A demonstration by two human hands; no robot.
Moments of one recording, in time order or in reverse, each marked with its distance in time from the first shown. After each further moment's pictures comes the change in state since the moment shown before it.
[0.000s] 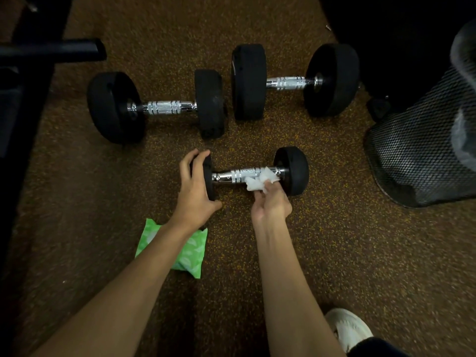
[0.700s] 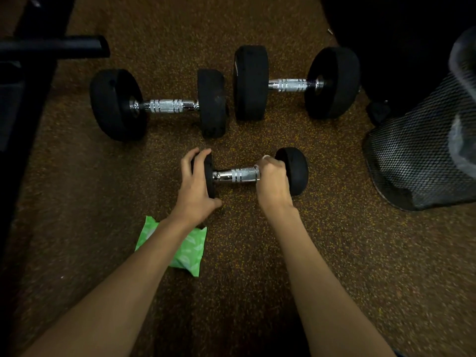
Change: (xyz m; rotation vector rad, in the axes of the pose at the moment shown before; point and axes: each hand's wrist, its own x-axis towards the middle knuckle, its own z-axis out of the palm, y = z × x) left_hand 0.003 0.000 -0.002 -0.005 -0.024 0.011; right_hand 0.026 -0.020 0.010 -1.852 -0.446 -1.201
